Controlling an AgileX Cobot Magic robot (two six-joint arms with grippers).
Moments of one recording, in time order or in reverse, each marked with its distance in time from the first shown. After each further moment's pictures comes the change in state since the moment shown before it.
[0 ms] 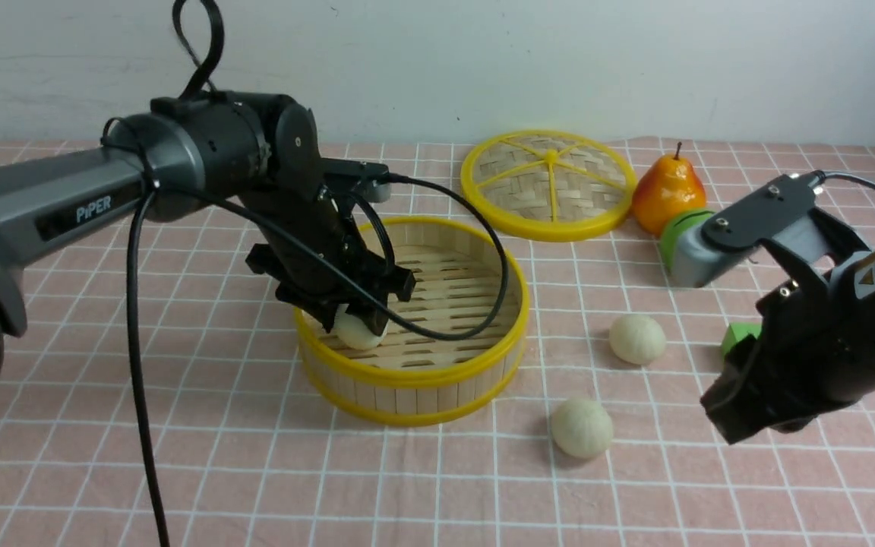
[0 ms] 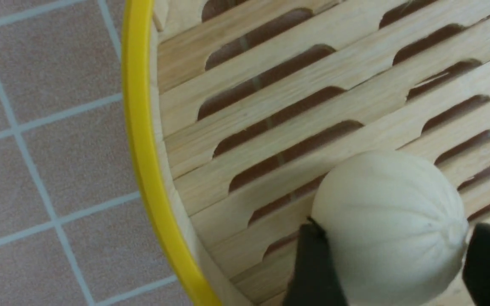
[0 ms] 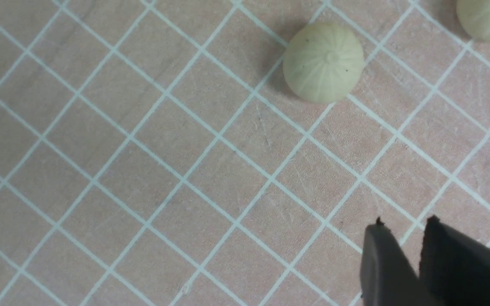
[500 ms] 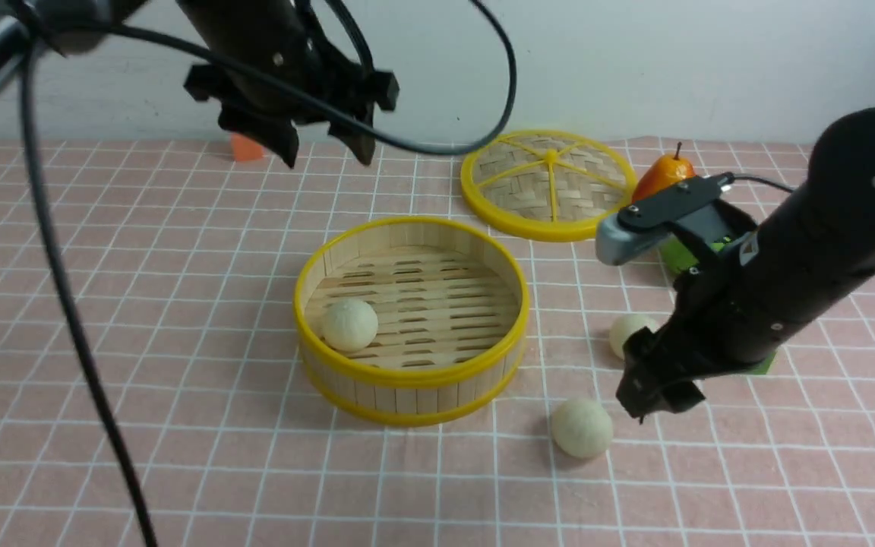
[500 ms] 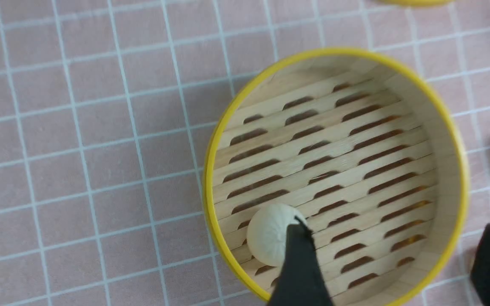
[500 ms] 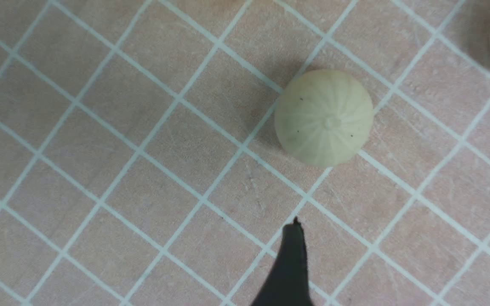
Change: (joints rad) right arm 0.007 0.283 -0.181 0.009 0.002 0.007; left arm 0.000 -0.159 -0.434 0.084 0.337 -0.175
